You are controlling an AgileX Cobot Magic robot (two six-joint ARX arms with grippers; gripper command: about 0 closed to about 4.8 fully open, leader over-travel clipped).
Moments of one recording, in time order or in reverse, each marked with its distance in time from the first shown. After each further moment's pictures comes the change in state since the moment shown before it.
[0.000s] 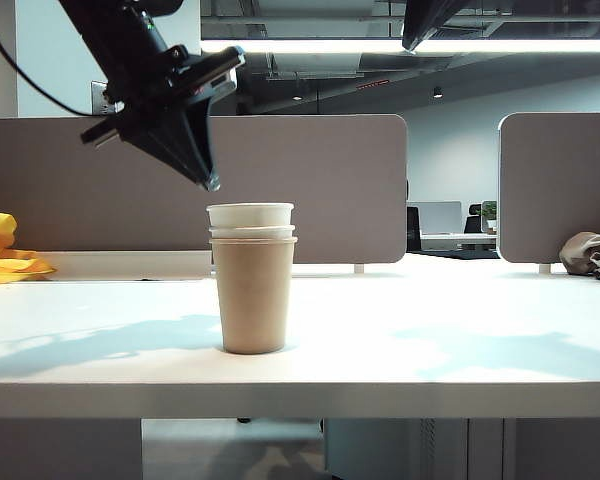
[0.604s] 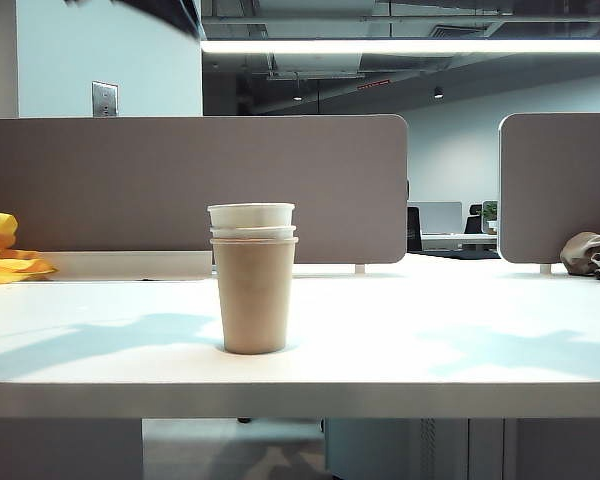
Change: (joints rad) left arm 0.006 -0.216 0.101 0.153 -0.138 -0.016; right arm -0.020 -0.085 -0.001 0.174 -0.022 -0.001
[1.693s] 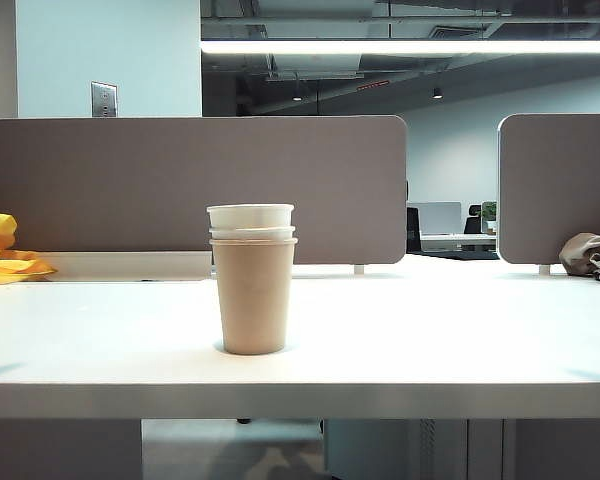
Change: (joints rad) left arm -0.001 -0.769 -0.499 0.249 -0.131 0.131; right arm 0.000 -0.656 -0.583 0.552 -0.058 -0.008
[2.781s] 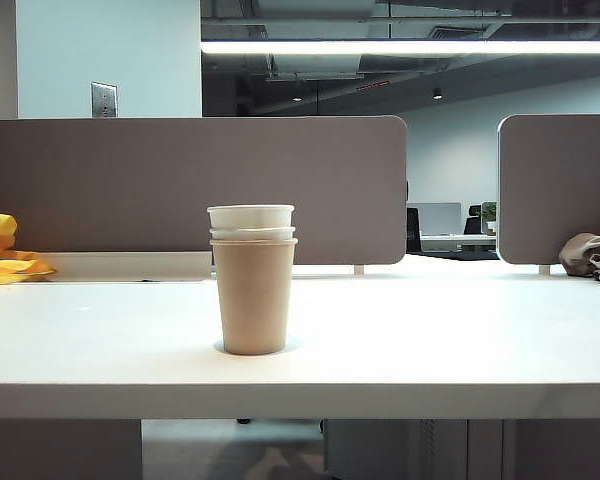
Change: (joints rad) left arm -0.001 -0.666 -0.565 -0.066 -0.197 -0.046; right arm 0.001 -0.681 -0.624 0.027 0.470 0.065
